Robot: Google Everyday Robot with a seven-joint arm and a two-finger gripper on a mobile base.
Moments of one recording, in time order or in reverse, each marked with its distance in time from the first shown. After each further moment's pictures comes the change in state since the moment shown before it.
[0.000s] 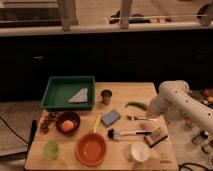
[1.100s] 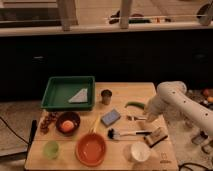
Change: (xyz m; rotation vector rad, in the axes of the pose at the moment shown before) arm -0.010 -0.006 0.012 0.004 -0.015 -0.020
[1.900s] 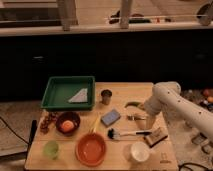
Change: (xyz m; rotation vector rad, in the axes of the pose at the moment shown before) arm -0.012 -0.004 0.019 -0.029 -0.005 -0.042
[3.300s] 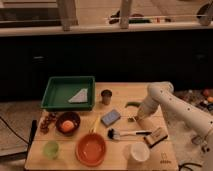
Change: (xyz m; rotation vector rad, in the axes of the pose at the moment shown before) arm 0.011 -0.016 0.036 -0.052 -0.007 0.016
